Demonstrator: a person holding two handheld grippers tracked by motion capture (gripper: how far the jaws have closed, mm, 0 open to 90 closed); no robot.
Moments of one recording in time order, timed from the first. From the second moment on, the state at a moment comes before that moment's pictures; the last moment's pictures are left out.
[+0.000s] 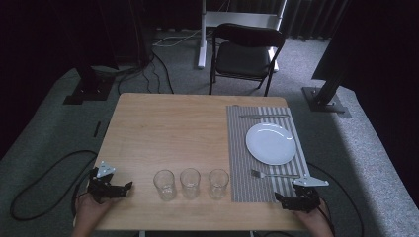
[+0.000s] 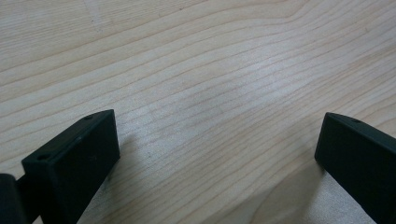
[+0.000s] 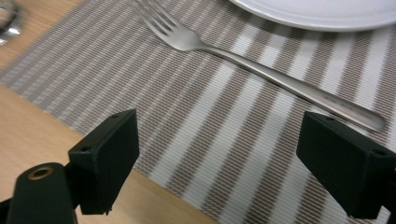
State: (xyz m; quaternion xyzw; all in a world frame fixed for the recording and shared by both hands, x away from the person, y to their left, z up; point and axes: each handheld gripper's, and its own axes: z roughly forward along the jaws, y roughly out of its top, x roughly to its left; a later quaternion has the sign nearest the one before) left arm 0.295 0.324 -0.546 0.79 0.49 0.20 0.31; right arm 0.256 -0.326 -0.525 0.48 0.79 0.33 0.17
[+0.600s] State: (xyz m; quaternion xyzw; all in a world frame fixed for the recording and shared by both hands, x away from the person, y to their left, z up) left arm 0.295 0.324 -0.546 0.79 0.49 0.20 0.31; right arm 0.259 -0.295 -0.489 0.42 0.81 0.38 0.17
